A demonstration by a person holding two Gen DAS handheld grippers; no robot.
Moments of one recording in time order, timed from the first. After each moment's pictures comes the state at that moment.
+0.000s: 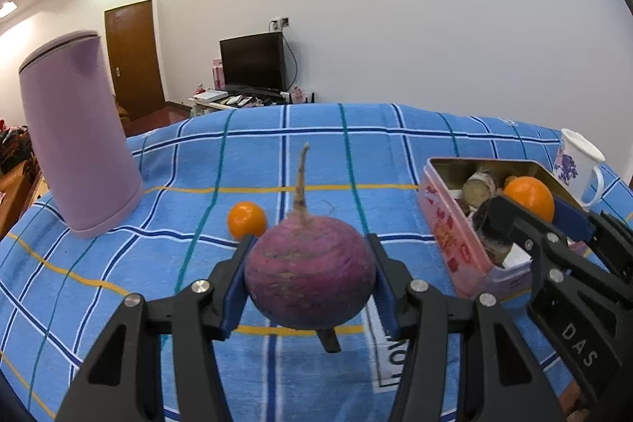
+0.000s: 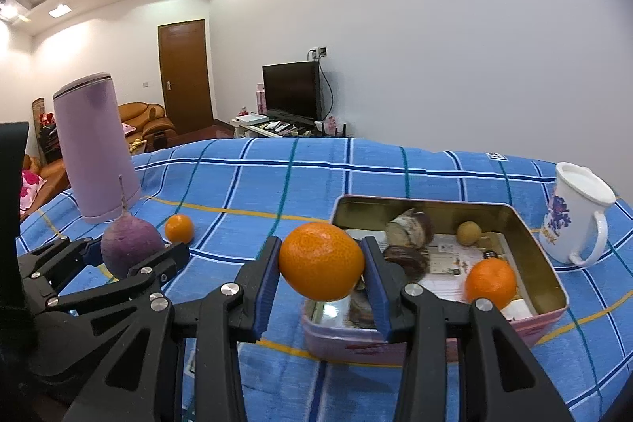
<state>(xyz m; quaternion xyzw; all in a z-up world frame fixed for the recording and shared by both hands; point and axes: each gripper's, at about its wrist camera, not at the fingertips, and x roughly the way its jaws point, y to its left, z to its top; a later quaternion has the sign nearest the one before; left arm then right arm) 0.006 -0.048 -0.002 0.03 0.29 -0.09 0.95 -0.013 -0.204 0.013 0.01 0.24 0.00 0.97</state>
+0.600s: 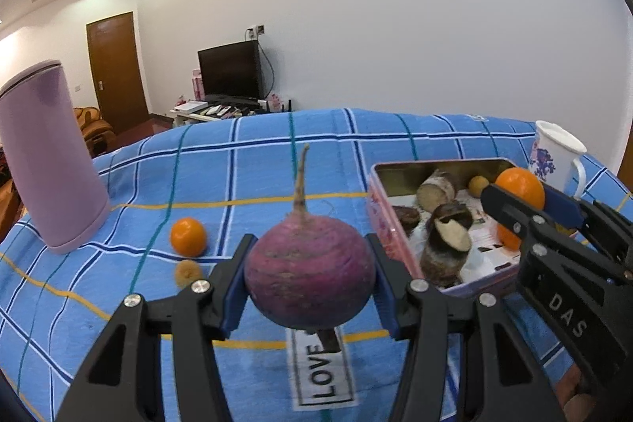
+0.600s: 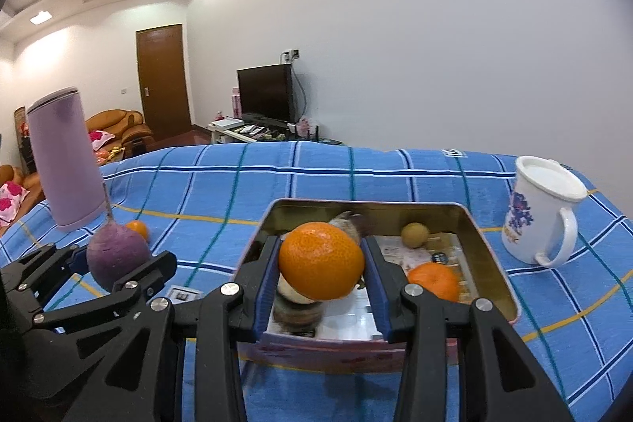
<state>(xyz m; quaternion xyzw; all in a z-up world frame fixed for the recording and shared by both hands) 0.002 -0.097 0.001 0.05 0.28 -0.12 0.95 -0.016 -0.253 0.016 0.02 0.24 -0.04 0.97</state>
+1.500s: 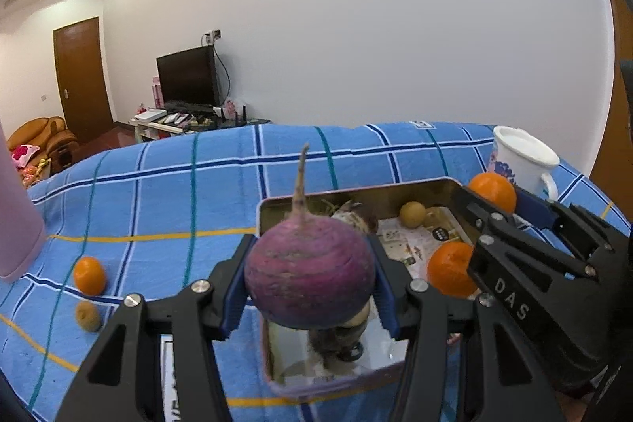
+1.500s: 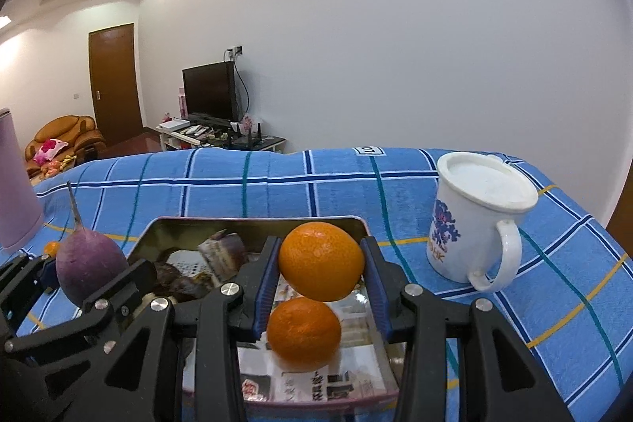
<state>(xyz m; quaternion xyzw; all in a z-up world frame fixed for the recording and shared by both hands) 0.025 -0.184 0.007 0.04 0.28 -0.18 0.94 0.009 -0.330 0.014 0.02 0.25 -0.13 0.96</state>
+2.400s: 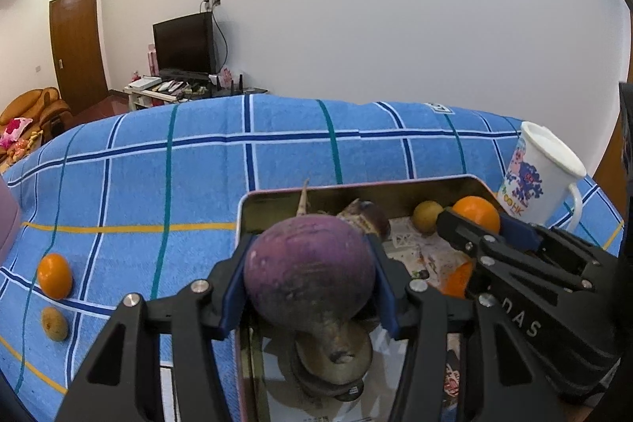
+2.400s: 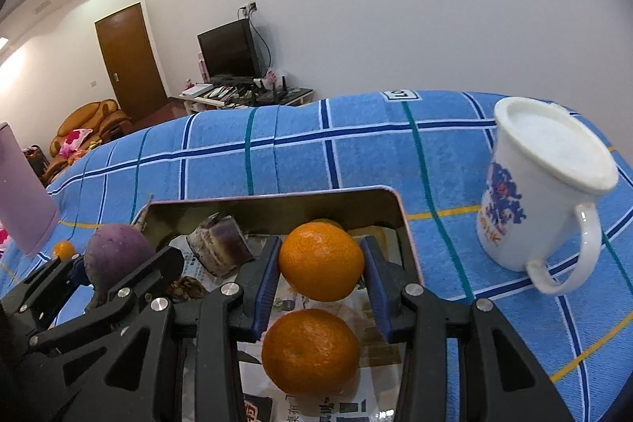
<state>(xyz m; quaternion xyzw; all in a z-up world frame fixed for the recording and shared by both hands) 0.066 -0.200 -0.003 0.03 0.33 -0.18 0.93 0.062 -0.362 -0.007 0.09 0.34 -0.06 0.93</state>
